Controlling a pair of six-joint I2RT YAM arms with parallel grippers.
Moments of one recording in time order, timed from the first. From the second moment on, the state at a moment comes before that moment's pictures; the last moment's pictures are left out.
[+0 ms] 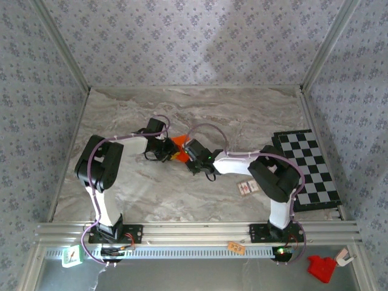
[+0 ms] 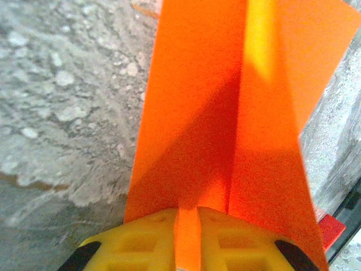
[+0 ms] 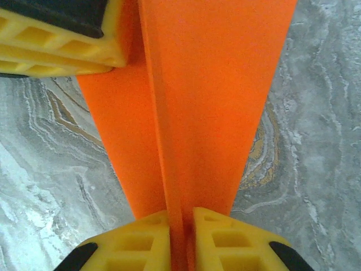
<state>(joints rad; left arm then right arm) -0.42 1.85 1.02 -0.26 0.47 -1.04 0.87 1.86 1.04 -0.16 0.14 0.22</state>
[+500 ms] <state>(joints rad) -0.41 1.73 0.89 -0.18 0.46 -1.03 0.77 1.87 1.03 -0.09 -0.16 0.25</state>
